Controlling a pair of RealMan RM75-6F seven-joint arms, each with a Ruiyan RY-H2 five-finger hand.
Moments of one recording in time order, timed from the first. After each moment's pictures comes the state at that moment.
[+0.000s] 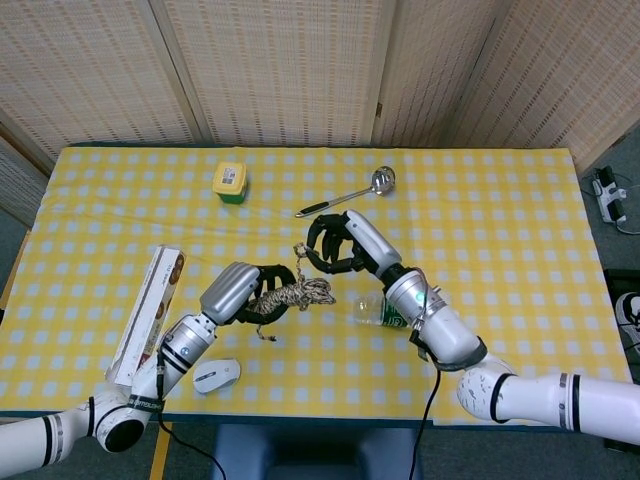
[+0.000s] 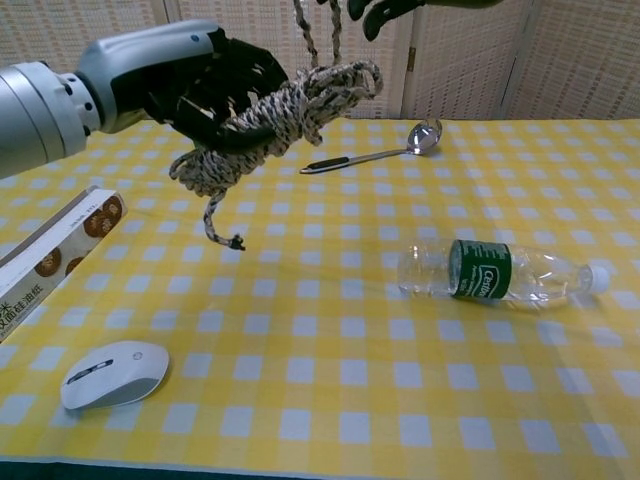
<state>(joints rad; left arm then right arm) -0.71 -1.42 -0.33 -1.73 1.37 0.91 -0.13 0.90 -1.21 0.52 -1.95 -0.68 0.78 0.27</state>
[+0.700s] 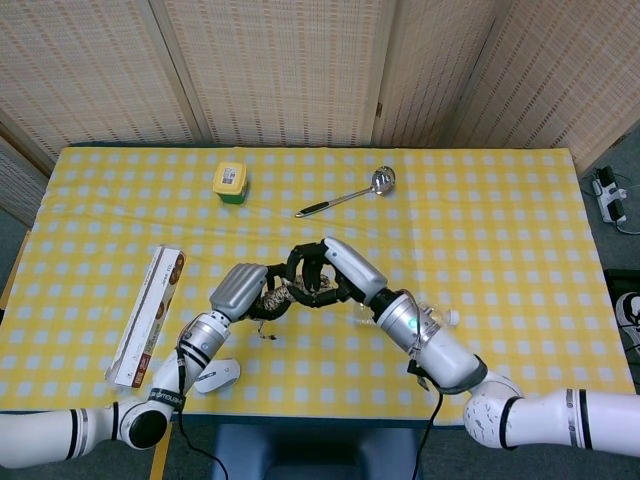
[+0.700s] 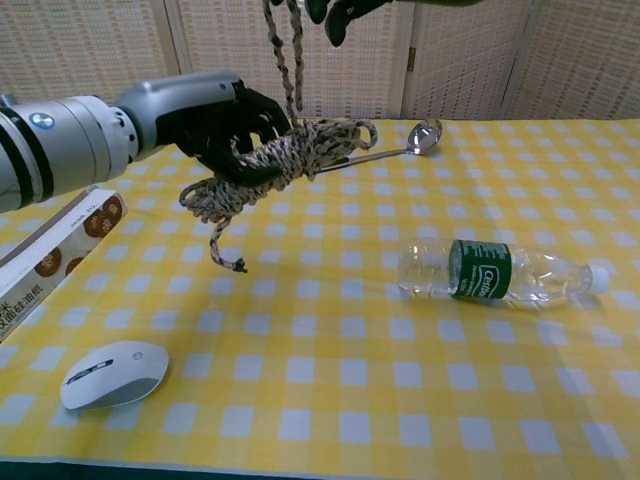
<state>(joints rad) -0.81 -1.49 -0.32 -1.75 0.96 0.93 0.20 0.88 -1.19 0.49 -2.06 -0.83 0.77 0.30</state>
